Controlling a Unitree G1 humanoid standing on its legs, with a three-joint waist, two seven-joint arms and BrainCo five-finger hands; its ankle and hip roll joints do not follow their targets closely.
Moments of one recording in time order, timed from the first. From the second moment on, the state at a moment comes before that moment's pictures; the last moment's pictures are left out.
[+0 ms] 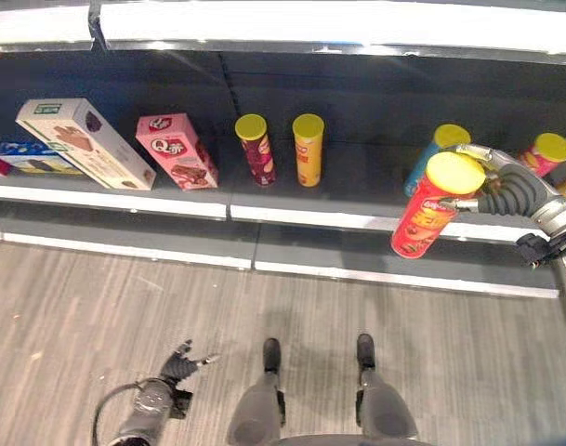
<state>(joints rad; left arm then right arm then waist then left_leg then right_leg) 0.07 0.34 -0.09 0.84 -0.06 -0.07 -0.03 -0.27 -1.13 0.06 -0.17 0.14 -0.11 0.11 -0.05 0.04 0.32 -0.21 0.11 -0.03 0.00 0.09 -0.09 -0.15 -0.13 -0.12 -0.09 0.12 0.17</state>
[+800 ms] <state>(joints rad) 0.07 0.40 -0.08 0.73 -0.11 -0.09 0.03 -0.51 -1.13 0.10 0.02 -0.19 -0.08 -0.16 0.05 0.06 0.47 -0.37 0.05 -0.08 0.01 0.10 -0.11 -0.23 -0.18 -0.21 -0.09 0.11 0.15</state>
